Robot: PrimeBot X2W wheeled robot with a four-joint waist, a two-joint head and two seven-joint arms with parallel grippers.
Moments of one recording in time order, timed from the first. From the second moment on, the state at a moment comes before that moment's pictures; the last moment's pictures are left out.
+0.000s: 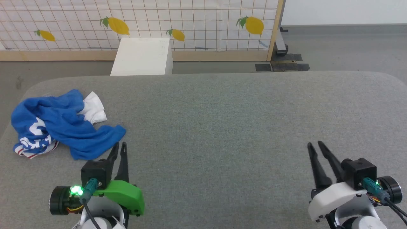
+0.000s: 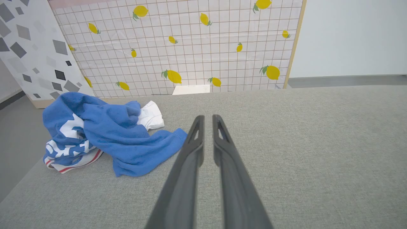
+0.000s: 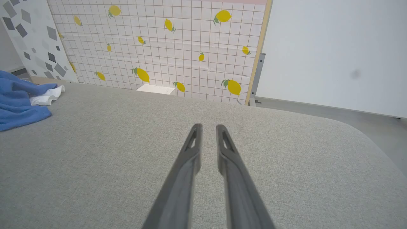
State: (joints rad) left arm -0.01 0.06 -0.01 0.00 -0.01 -0.01 0.00; right arm 0.02 -0.05 0.00 0.01 0.01 0.13 0.00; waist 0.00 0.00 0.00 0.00
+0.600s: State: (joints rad) left arm -0.02 0.06 -0.02 0.02 -0.04 0.01 -0.03; right arm 0.02 -0.05 0.00 0.01 0.01 0.13 -0.01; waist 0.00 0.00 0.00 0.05
